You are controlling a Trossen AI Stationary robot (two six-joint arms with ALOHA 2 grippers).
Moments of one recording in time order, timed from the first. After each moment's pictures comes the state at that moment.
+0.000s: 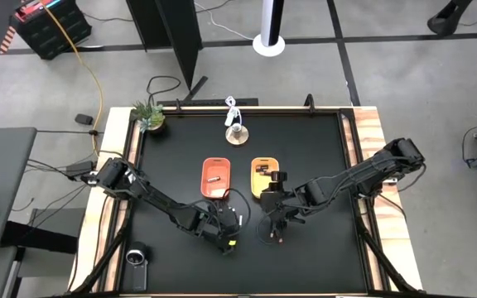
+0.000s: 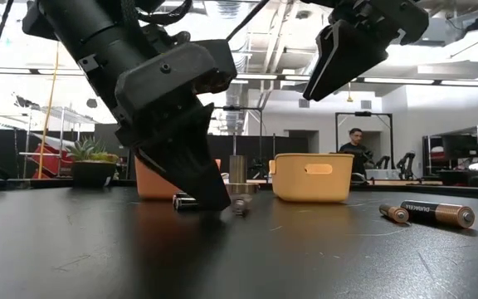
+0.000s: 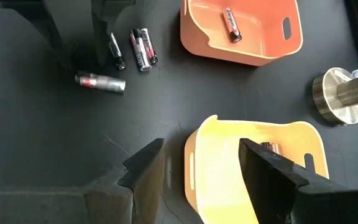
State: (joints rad) left arm -0.43 1.94 1.11 -0.11 -0.40 -0.68; right arm 0.35 1.59 1.16 -0.59 0.48 0.17
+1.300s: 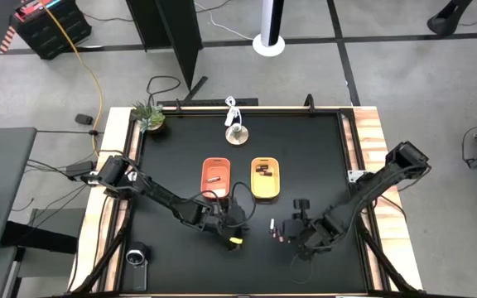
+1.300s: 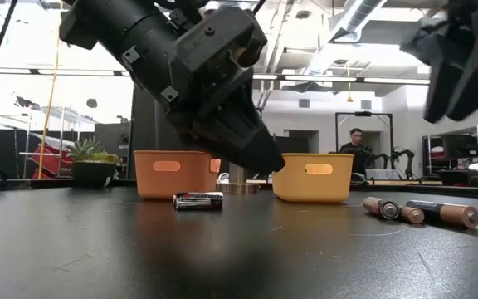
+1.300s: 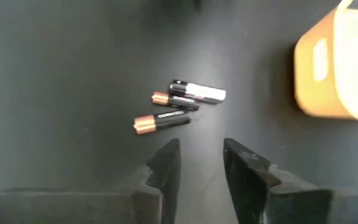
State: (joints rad) left arm -0.38 1.94 1.11 0.13 -0.37 -0.46; right arm 0.65 1.59 1.07 -0.74 0.40 0.59
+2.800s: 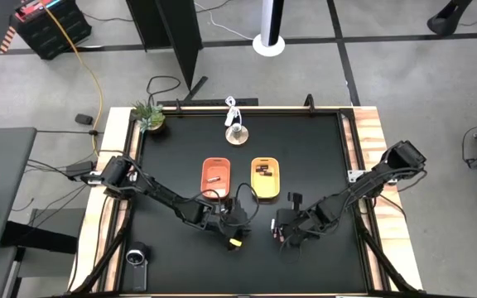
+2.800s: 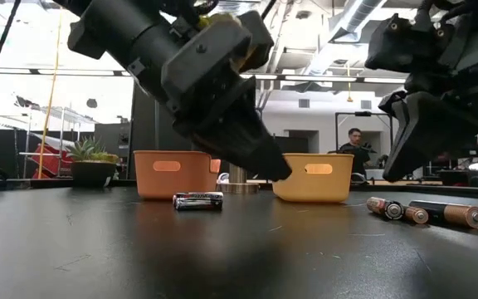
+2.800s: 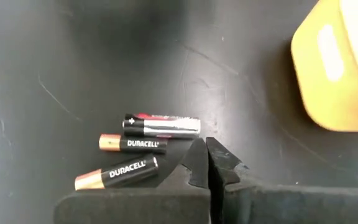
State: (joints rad) left arm -0.37 1.96 1.12 0.16 -0.32 -0.34; right arm 0.54 1.61 0.82 -0.32 0.41 0.56
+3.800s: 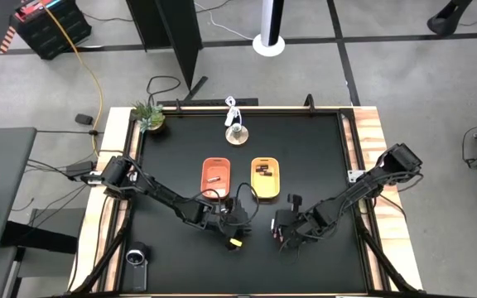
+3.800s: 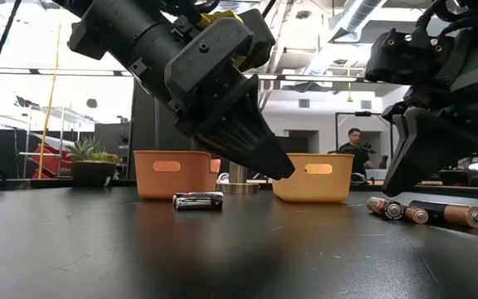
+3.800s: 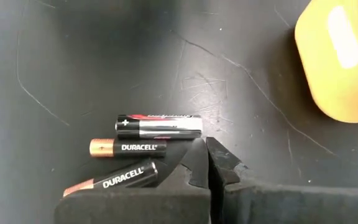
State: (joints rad) left arm -0.36 1.96 1.12 0.18 -0.32 -0.33; right arm 0.55 1.66 0.82 -0.30 0.45 0.61
